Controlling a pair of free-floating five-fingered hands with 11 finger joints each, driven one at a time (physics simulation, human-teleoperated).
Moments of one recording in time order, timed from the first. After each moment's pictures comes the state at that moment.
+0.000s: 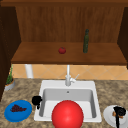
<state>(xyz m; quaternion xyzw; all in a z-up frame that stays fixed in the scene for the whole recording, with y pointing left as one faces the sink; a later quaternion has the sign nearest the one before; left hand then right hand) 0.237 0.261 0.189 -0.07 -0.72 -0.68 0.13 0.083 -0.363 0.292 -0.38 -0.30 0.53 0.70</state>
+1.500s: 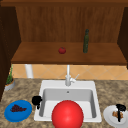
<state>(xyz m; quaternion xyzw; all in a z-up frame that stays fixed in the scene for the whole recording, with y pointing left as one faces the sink) 0.237 0.261 0.189 -0.07 -0.72 -0.68 0.13 0.270 -0.461 0.104 -0.37 -0.30 0.52 0.71</state>
